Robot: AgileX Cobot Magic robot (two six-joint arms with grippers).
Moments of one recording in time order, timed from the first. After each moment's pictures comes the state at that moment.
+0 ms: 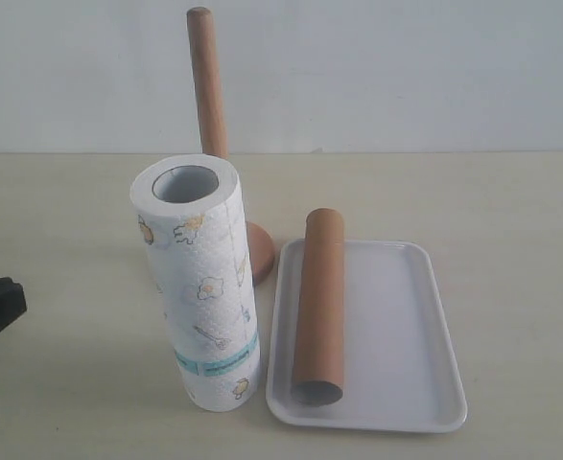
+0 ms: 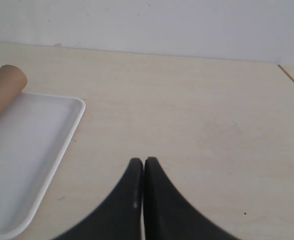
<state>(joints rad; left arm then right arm) -0.07 0.62 -0.12 1.29 -0.60 -1.20 0.06 0.01 0.00 -0.03 0.33 -0.02</state>
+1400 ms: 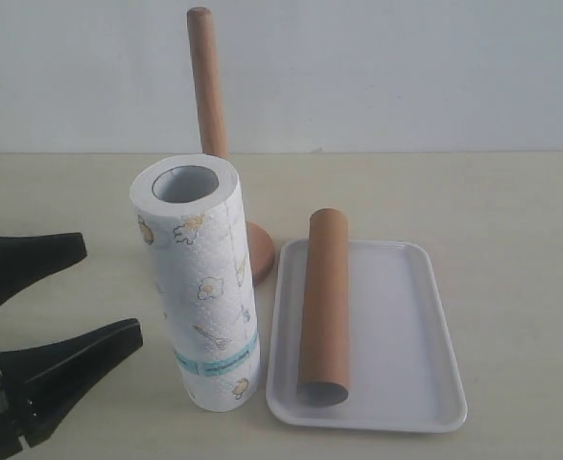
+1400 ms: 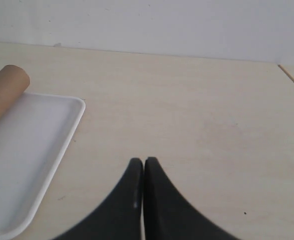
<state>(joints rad) -0.07 1.21 -0.12 0.97 -1.16 -0.52 0.06 0.01 0.00 -0.03 0.33 -0.02</state>
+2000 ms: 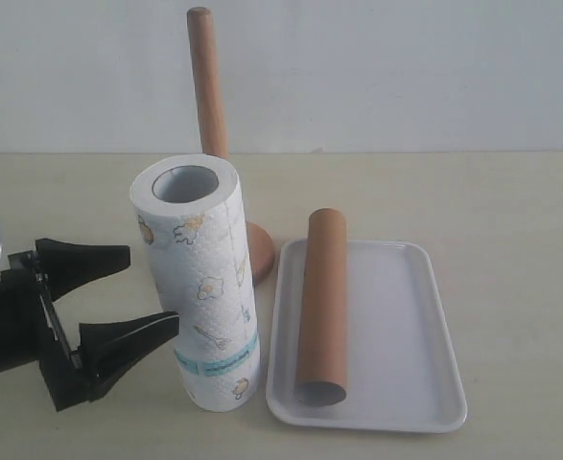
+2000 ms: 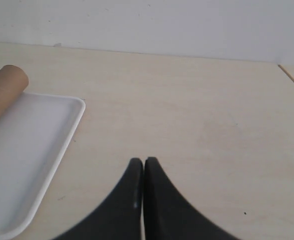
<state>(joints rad) -0.07 1.65 -0.28 0.97 -1.21 -0.33 0.06 0.01 0.00 -0.03 0.33 -0.02</state>
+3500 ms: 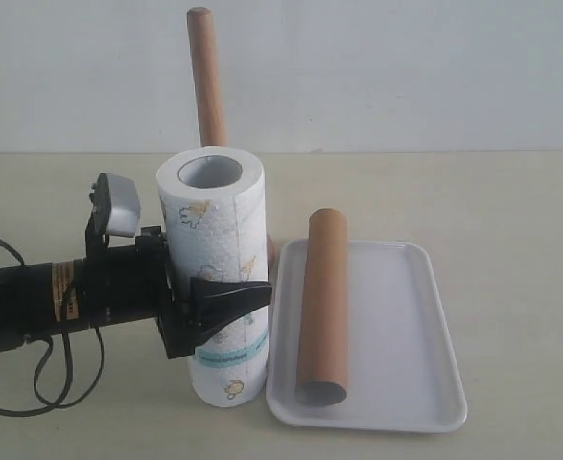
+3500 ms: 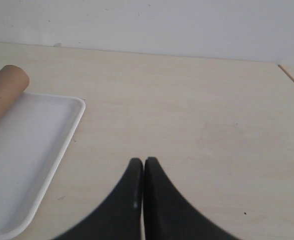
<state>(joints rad) -0.29 1.95 -0.64 1.00 -1.22 -0.46 0.06 0.01 0.00 -0.03 0.33 -0.02</state>
